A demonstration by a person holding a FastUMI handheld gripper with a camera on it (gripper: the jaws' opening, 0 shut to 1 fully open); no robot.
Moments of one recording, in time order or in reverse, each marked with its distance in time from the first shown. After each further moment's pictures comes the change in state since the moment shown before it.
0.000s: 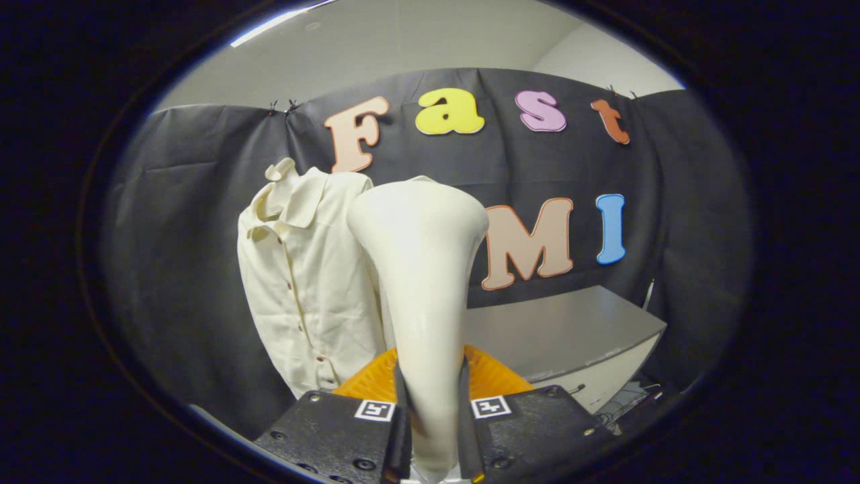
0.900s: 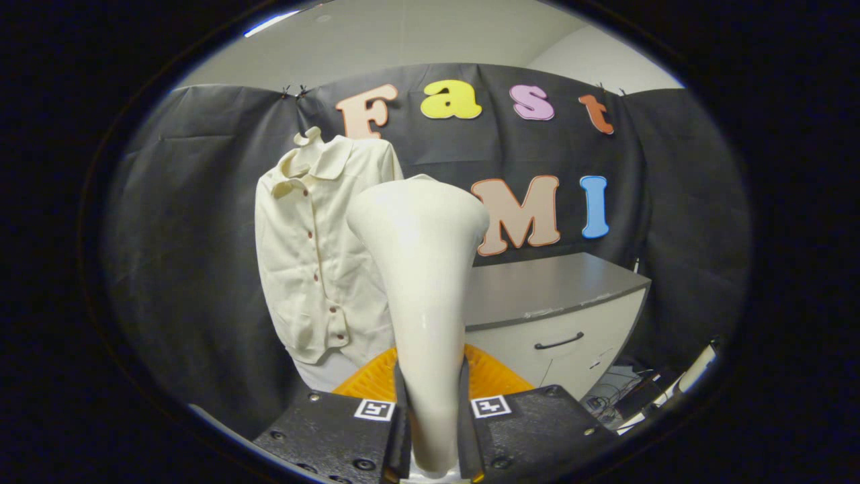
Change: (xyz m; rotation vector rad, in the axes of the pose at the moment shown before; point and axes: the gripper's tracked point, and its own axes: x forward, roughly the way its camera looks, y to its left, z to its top) arm -0.047 0.023 -0.106 -0.011 0.048 -0.037
